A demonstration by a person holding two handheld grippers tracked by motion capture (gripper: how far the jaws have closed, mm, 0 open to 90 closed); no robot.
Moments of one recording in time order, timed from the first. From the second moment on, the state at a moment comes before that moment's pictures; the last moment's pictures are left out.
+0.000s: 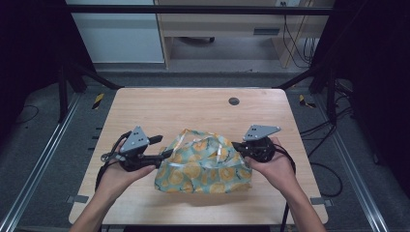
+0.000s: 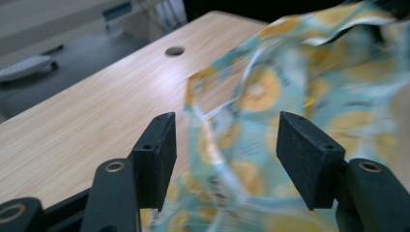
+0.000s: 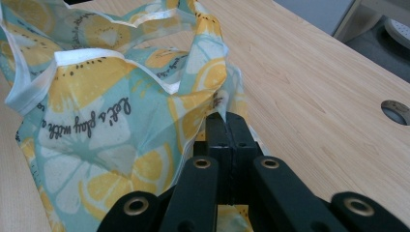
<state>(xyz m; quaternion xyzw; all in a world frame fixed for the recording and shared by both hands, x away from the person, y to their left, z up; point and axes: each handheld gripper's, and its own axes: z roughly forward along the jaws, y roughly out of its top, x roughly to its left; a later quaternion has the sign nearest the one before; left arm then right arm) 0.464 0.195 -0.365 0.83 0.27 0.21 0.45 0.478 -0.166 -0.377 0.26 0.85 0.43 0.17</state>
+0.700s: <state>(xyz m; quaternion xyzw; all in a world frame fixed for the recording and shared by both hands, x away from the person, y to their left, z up) 0.502 0.166 -0.390 0.85 0.30 0.11 0.42 0.481 -0.162 -0.380 0.26 0.85 0.43 0.17</state>
